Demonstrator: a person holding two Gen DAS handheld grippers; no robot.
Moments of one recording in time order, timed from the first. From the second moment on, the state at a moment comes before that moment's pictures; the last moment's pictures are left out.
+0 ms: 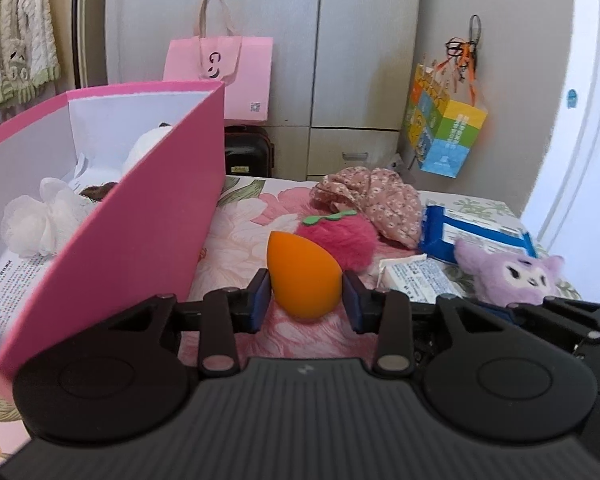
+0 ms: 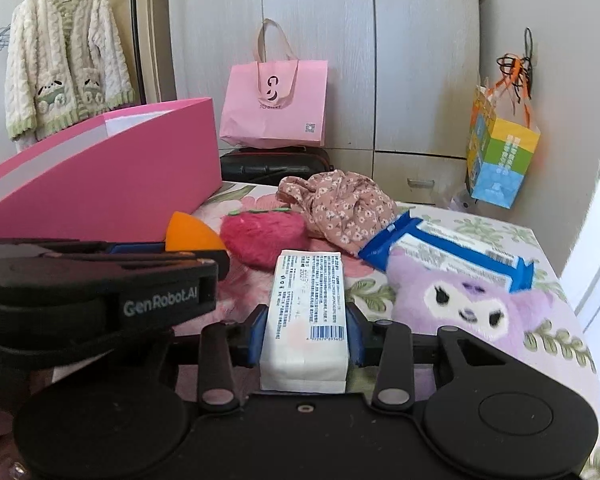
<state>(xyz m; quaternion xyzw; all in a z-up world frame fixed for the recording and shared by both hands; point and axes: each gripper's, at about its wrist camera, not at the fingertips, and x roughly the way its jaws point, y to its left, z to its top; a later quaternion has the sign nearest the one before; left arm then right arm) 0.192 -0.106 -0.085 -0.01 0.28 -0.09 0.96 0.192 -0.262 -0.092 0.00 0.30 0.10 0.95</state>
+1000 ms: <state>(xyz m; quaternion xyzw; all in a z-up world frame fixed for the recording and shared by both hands) 0.096 -0.042 -0.077 -0.02 0.35 -0.20 0.92 0.074 -0.265 -0.073 0.03 0.31 0.11 0.94</state>
